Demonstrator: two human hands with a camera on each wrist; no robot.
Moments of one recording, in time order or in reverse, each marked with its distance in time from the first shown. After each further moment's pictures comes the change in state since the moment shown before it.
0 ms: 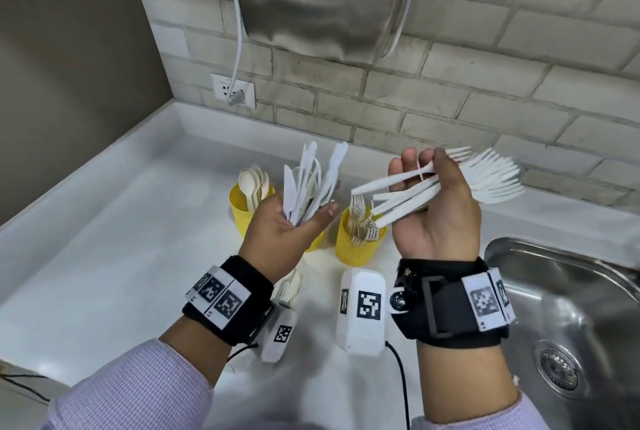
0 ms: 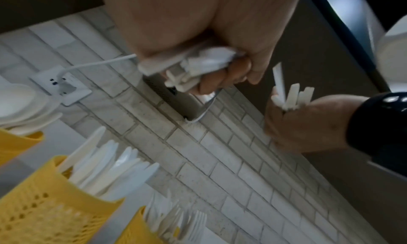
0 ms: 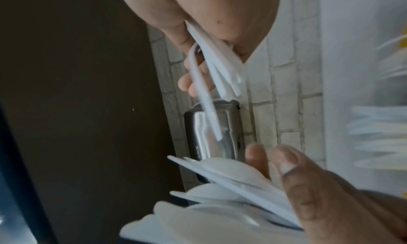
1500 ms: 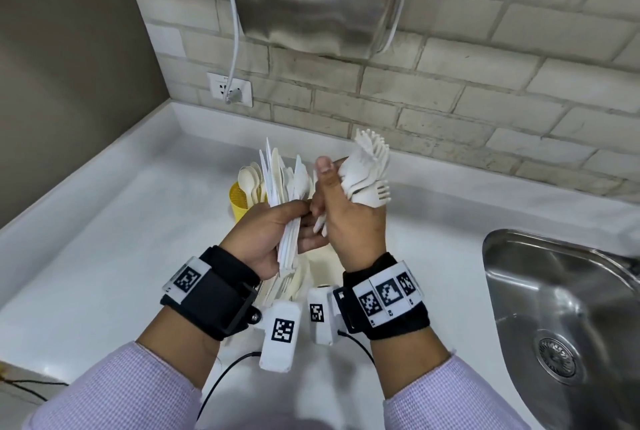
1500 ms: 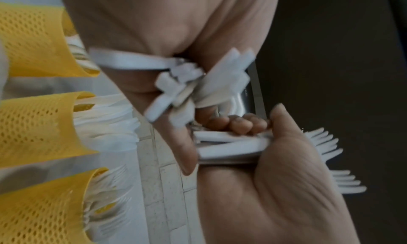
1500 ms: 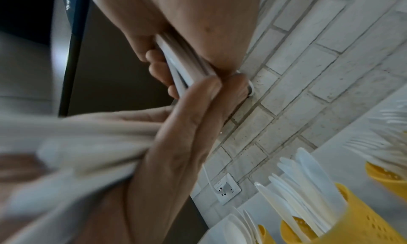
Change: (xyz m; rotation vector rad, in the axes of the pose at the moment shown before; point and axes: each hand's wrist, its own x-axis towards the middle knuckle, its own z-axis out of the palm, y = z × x) left_hand 0.011 -0.002 -0.021 -0.560 -0.119 -0.657; right_hand -0.005 0.079 -0.021 -0.871 -0.426 -0.382
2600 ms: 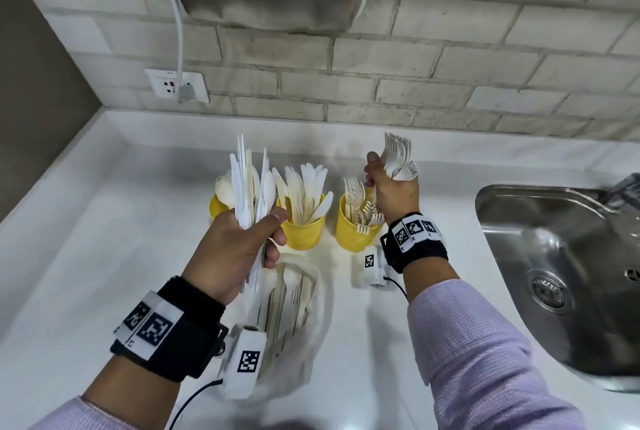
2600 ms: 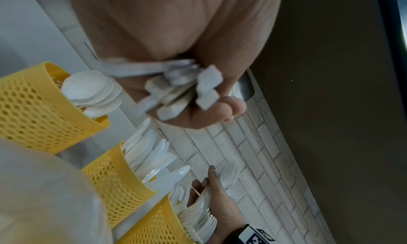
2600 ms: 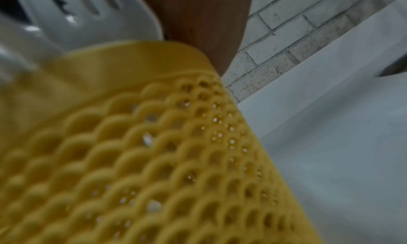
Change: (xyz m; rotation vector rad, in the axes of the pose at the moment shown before) left_hand 0.027 0.016 -0.064 0.462 0.061 0.162; right_hand 0.077 0.125 -0.076 -0.218 0.370 0.240
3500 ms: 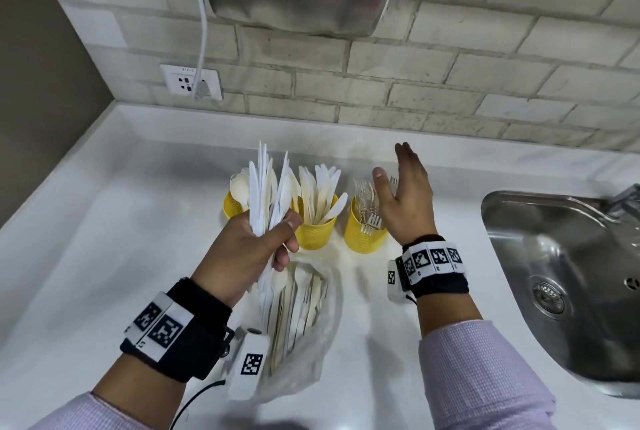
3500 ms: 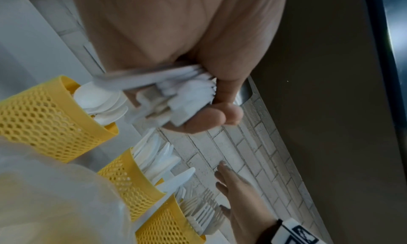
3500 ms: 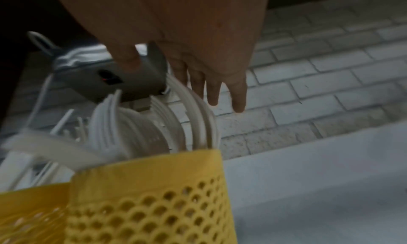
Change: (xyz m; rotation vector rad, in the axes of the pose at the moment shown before) left_hand -0.001 -0.009 -0.022 0.048 -0.122 0.080; right_hand -0.029 -0.013 -0.005 -0.756 -0.094 -0.316
